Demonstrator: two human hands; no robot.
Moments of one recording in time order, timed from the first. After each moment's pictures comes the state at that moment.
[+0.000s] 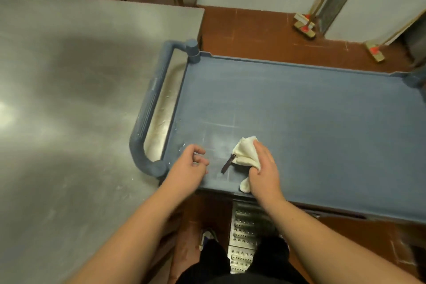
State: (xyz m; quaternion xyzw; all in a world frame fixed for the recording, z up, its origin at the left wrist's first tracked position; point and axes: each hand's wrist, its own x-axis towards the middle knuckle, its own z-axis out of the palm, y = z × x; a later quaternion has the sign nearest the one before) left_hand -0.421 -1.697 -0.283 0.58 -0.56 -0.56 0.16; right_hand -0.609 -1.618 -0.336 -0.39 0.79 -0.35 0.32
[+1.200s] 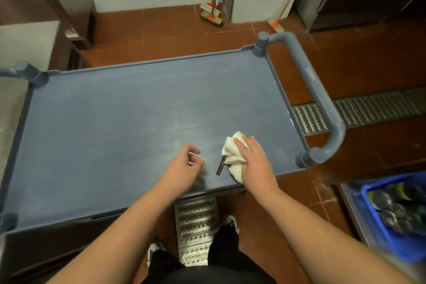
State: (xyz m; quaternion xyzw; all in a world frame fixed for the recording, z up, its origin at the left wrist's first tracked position) left_hand -0.771 -1.558 -0.296 0.48 -0.66 -0.57 0.06; right_hand -0.941 -1.428 -0.348 -0.42 0.83 -0.28 0.22
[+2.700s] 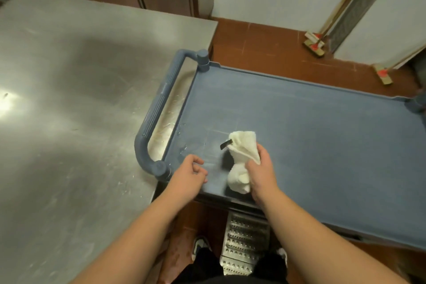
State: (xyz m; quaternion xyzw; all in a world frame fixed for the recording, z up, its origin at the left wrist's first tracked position) left_hand -0.427 -1.680 -0.282 0.61 -0.53 -0.56 0.18; right_hand -0.615 -1.649 -0.301 -0.20 0.70 -0.50 0.46
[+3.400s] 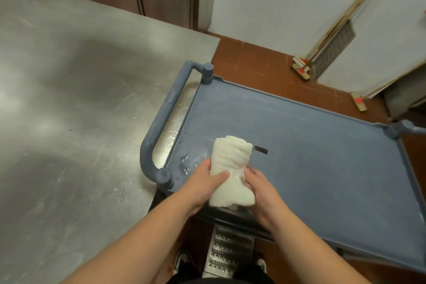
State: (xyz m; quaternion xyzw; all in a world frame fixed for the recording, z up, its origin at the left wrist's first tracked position) left_hand -0.441 -1.687 -0.266 0.48 -0.40 -0.74 0.24; right_hand -0.596 -1.629 -0.270 -0.14 0.60 -0.47 0.63
